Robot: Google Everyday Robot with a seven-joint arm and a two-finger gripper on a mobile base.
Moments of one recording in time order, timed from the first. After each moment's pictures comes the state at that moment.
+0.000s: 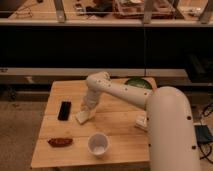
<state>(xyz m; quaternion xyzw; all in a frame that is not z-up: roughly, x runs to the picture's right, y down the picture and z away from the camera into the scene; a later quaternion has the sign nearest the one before) -0.119 0.123 0.891 -0.30 -0.29 -0.27 0.87</state>
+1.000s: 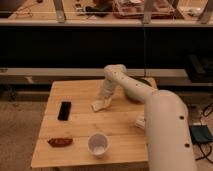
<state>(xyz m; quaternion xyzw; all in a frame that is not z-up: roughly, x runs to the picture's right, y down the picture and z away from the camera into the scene) -0.002 0.083 0.937 -0.33 -0.23 -0.17 0.90</state>
